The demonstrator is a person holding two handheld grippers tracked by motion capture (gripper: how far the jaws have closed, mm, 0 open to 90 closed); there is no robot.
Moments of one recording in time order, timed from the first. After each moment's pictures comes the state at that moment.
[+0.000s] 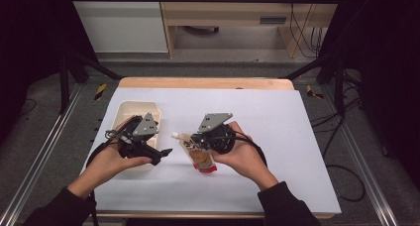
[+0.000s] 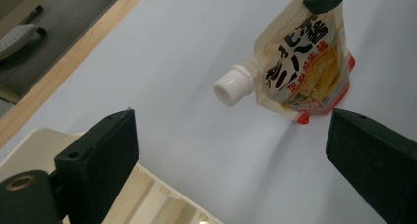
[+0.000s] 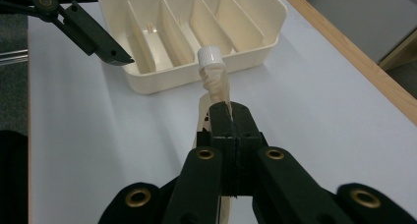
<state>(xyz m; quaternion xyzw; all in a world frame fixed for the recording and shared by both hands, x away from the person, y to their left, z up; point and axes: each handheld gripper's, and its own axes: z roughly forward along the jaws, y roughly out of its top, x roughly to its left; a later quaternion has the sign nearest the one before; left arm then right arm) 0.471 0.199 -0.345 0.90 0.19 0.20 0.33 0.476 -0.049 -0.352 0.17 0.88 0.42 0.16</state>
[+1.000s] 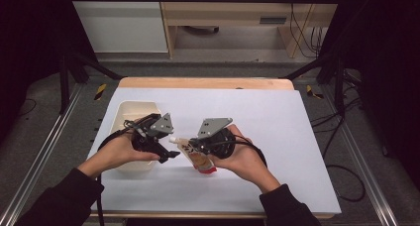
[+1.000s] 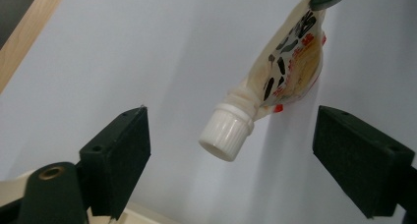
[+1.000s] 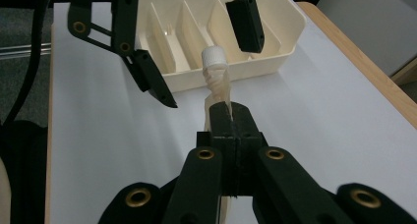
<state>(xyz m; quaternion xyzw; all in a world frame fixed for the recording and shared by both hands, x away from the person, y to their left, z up) 0.498 0.170 -0.352 0.94 0.11 0.13 0.29 0.465 -0.048 -0.351 0.13 0.88 0.43 0.16</state>
